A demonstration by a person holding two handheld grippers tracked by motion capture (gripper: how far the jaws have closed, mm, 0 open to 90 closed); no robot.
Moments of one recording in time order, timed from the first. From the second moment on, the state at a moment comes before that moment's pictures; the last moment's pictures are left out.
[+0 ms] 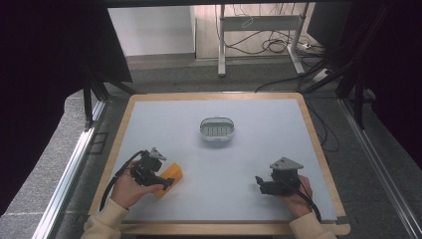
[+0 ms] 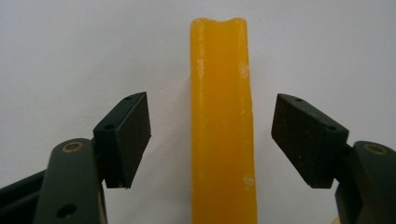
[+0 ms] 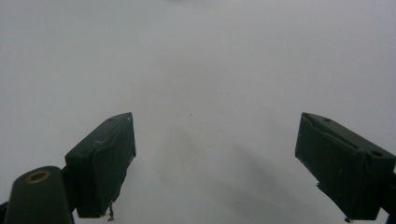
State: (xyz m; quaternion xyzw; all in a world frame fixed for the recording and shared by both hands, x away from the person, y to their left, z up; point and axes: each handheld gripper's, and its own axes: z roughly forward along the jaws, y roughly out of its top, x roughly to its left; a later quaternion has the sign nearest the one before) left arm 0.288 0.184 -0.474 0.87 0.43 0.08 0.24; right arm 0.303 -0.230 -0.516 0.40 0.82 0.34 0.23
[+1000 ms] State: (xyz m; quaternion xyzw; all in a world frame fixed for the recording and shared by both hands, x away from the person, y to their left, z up) left arm 0.309 0.164 -0.500 0.88 0.43 0.04 0.18; right arm 0.306 -0.230 -0.520 0.41 0.83 0.31 0.23
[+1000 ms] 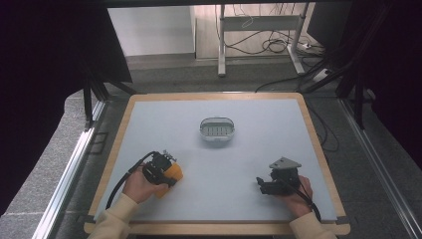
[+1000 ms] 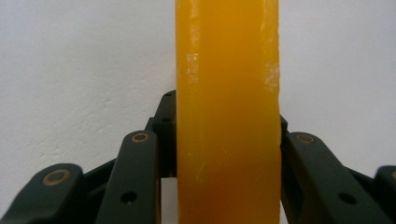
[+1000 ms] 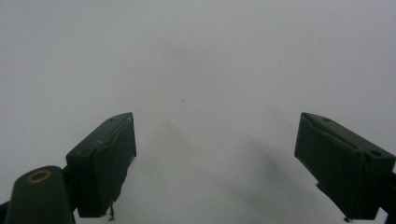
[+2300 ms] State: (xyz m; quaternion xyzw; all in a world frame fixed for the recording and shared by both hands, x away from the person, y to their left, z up) left arm 0.311 0.168 -0.473 0.90 0.38 0.03 0.20; right arm 0.307 -0.231 -0.521 0.41 0.83 0.29 0.23
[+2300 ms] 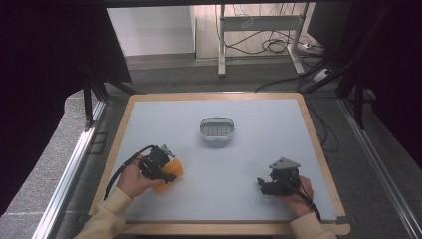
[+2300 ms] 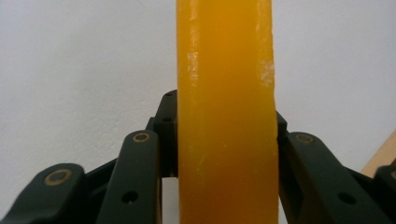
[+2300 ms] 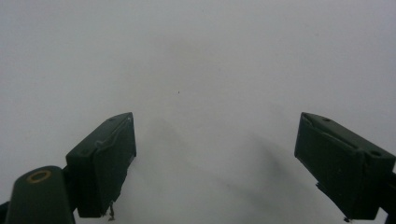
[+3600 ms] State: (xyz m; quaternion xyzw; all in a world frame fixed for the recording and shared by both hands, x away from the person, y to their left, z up) left arm 0.329 0.157 -0.444 0.92 0.34 0.05 0.20; right arm 0.306 -0.230 -0.521 0.41 0.83 0.29 0.24
